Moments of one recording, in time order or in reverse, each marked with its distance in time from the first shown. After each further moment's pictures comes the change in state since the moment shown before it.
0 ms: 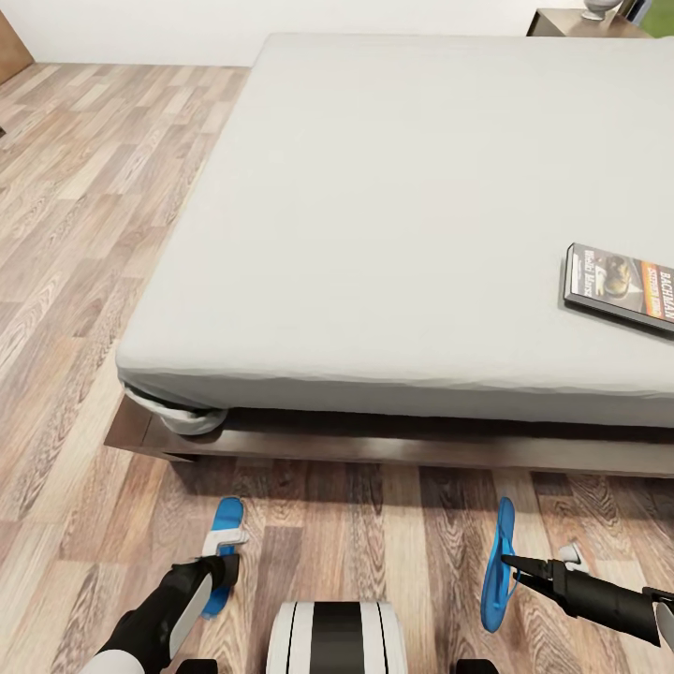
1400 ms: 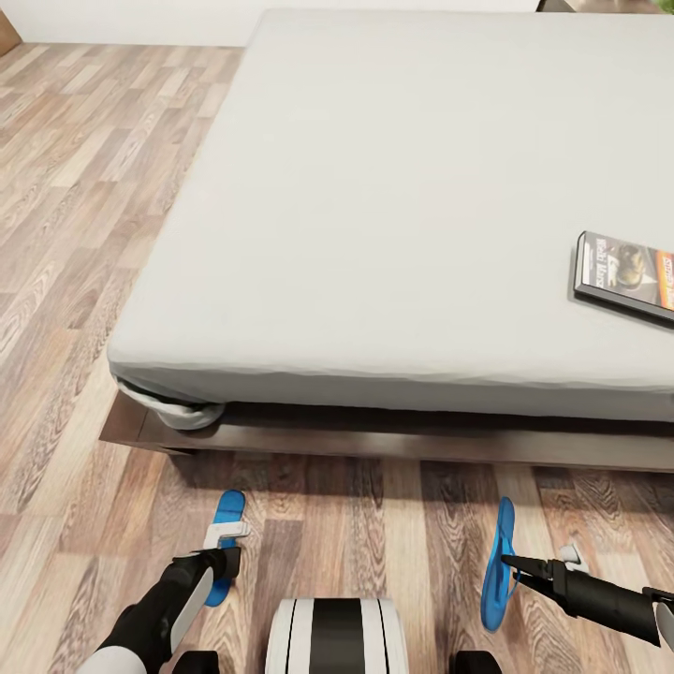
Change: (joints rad) left arm -0.001 -0.001 -0.002 -0.042 -0.002 0.022 0.005; right arm 0.000 0.000 0.000 0.000 -0.001 0.001 0.000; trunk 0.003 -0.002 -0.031
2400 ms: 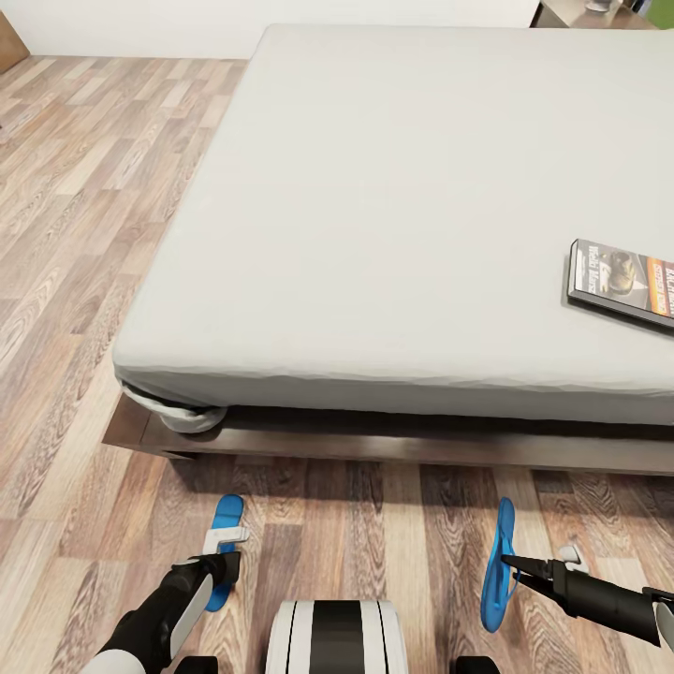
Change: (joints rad) left arm 0.000 0.000 -0.001 0.044 0.007 -0.046 -0.001; right arm 0.000 0.000 0.000 0.000 0.001 -0.001 0.000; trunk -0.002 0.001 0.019
